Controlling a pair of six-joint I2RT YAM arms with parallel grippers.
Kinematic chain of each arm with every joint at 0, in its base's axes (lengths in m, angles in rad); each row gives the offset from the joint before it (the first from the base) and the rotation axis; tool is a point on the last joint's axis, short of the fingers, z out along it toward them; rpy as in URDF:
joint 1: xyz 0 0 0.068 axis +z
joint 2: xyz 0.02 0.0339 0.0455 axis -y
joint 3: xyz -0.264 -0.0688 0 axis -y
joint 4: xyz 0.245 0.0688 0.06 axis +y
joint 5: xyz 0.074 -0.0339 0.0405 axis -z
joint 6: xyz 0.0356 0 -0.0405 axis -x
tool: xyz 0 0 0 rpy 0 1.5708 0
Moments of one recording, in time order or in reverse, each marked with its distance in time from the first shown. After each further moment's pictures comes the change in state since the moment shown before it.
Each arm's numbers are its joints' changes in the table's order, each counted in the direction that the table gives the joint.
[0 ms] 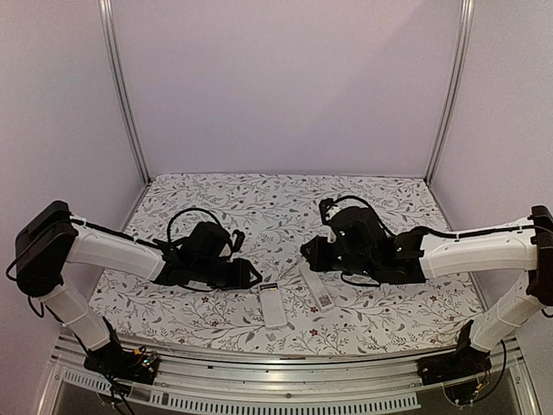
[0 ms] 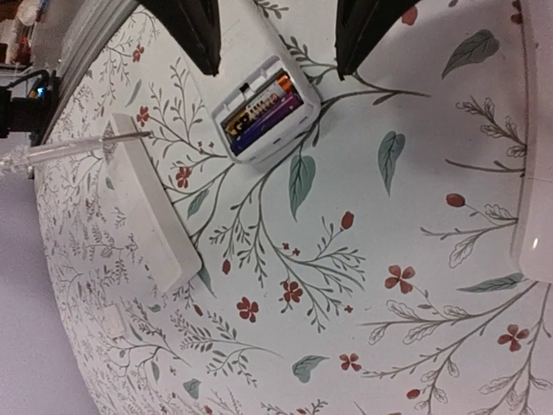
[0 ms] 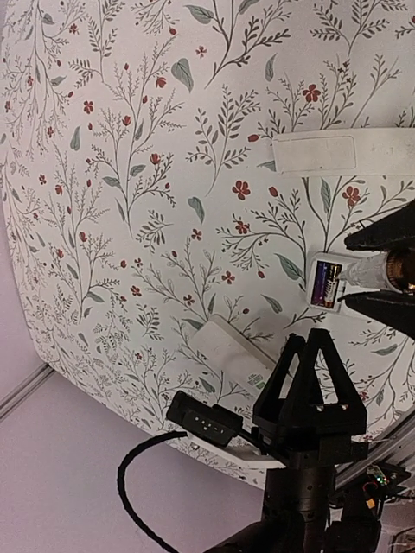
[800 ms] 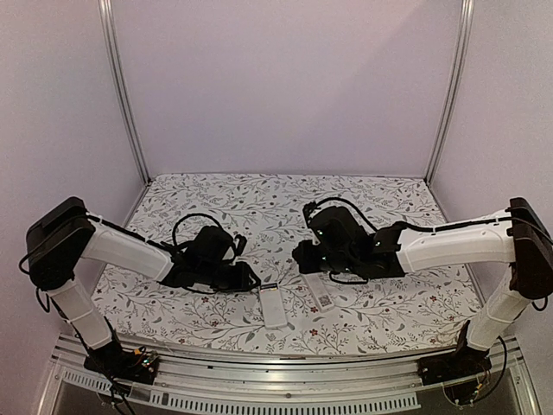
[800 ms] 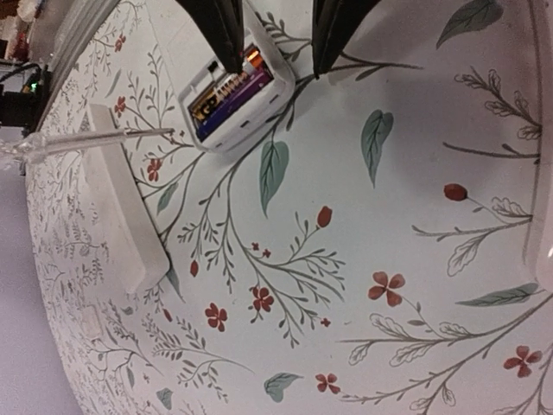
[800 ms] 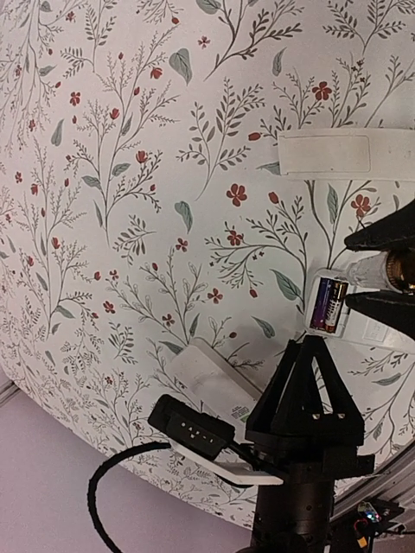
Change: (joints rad) left arm 0.019 -0.085 -0.004 -0.068 0.021 0.003; right arm 0.000 -0.146 0.124 0.081 -0.003 0.066
